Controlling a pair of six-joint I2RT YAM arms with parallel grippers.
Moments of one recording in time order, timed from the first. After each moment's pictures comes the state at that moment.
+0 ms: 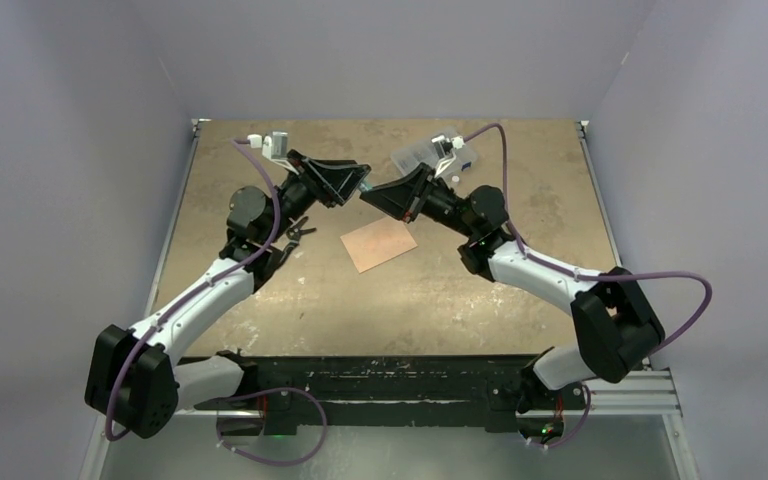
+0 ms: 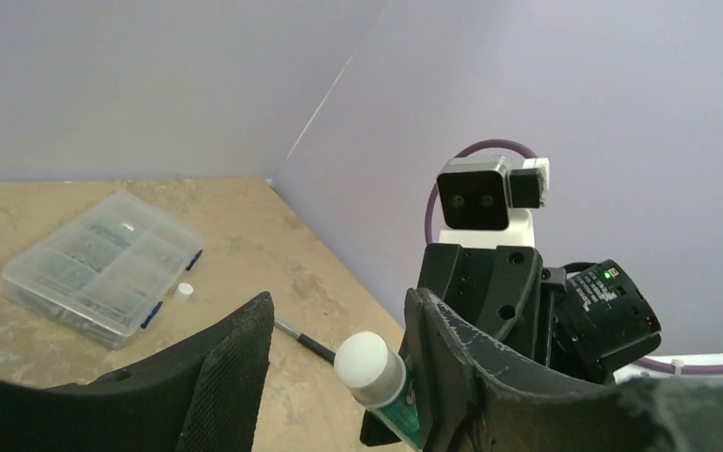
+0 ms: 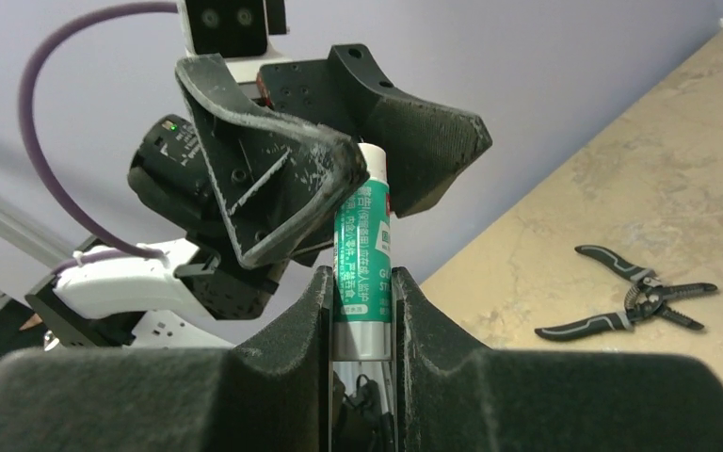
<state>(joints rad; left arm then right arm) -0.44 1.17 0.78 0.71 0.32 -0.73 0.62 1.46 0.86 0.98 -0.52 1.00</state>
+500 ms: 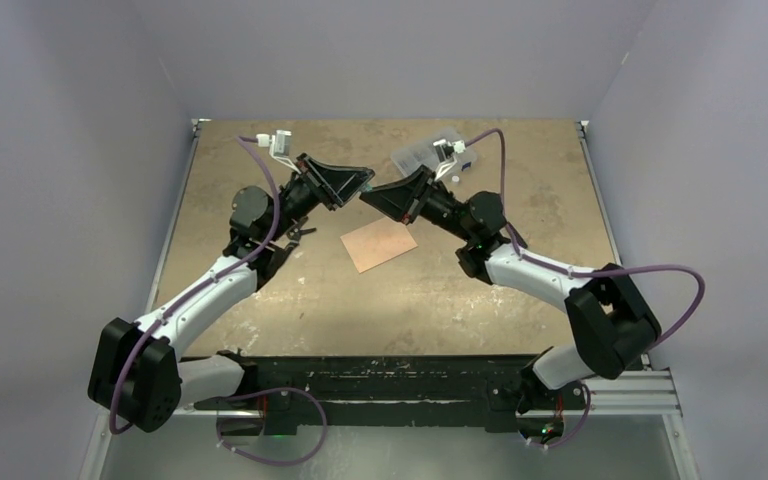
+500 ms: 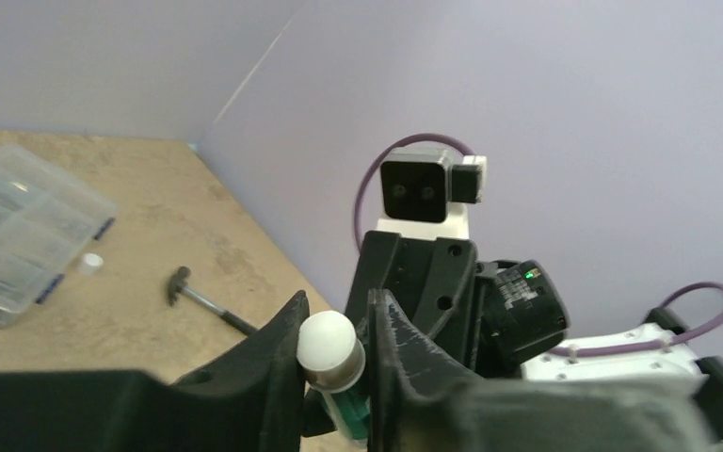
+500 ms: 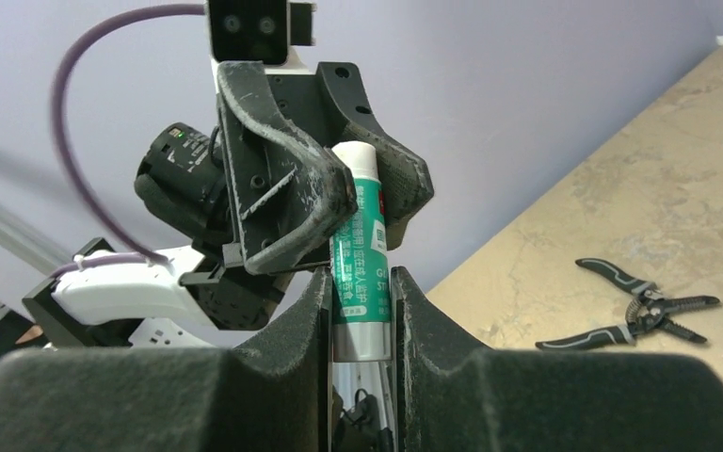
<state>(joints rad) -0.44 1.21 0.77 0.75 0.40 -0.87 0.63 1.48 0.83 1.04 -0.48 1.00</state>
